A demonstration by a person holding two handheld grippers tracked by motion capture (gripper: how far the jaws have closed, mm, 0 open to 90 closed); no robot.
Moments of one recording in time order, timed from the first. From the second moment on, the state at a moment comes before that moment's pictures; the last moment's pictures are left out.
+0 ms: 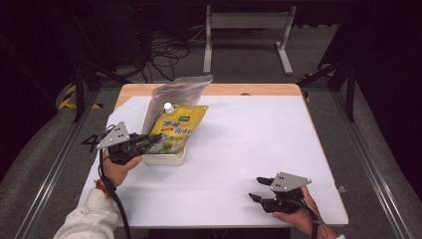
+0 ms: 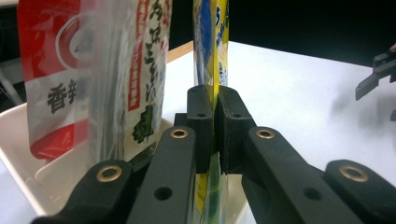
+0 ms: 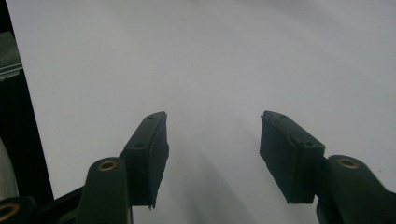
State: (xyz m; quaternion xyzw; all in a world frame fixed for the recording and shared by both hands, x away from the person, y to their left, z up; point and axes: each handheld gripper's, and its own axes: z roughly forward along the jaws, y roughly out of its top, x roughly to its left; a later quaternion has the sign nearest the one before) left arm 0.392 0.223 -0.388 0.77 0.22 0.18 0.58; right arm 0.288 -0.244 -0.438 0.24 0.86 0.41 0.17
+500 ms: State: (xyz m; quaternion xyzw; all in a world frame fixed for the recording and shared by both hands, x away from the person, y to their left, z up) left arm 0.391 0.230 -0.394 0.78 0.24 0.19 0.55; right arm 0.288 -0.244 -0.438 0.24 0.86 0.41 0.17
